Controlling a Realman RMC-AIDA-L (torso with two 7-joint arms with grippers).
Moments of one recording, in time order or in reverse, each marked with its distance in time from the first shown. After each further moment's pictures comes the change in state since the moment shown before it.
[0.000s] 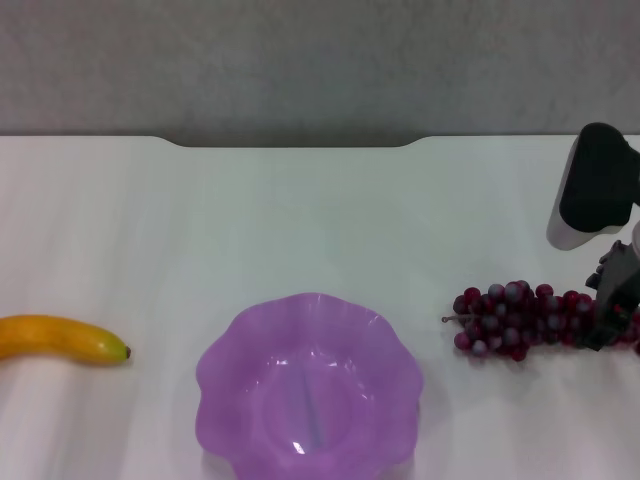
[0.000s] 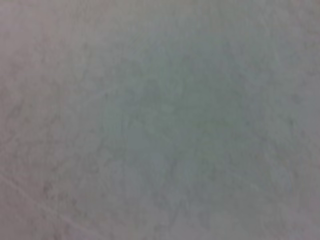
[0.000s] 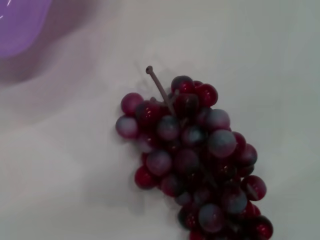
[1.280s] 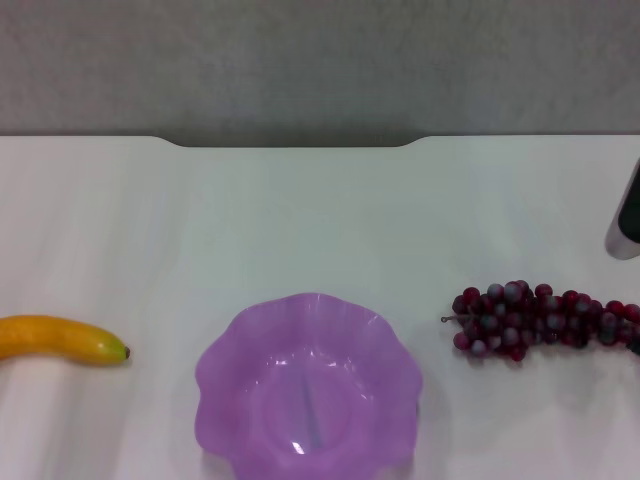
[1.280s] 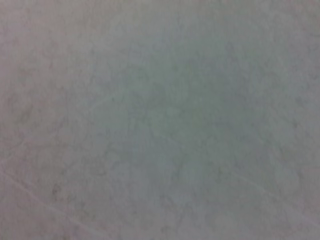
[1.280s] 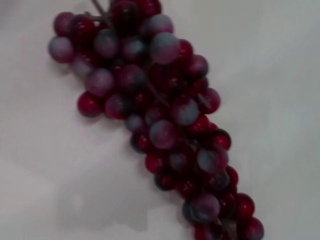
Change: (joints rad) left arm 0.027 -0.001 0.000 -0.002 0.000 0.033 0.005; right arm -0.069 -0.062 0.013 0.064 -0.002 0.102 0.030
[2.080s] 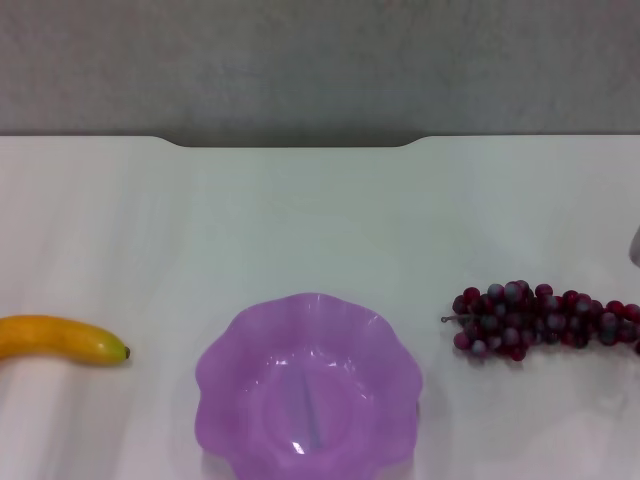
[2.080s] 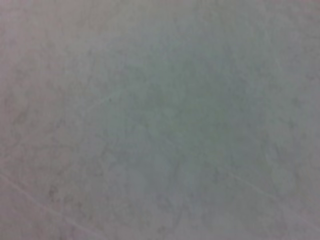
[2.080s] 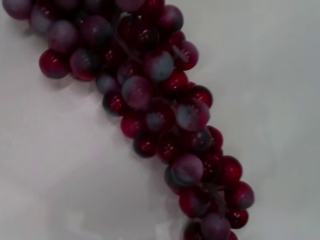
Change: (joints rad) left arm 0.001 -0.001 0.001 0.000 0.006 0.003 0.000; right arm -0.016 -0.027 0.006 0.099 0.000 0.104 0.003
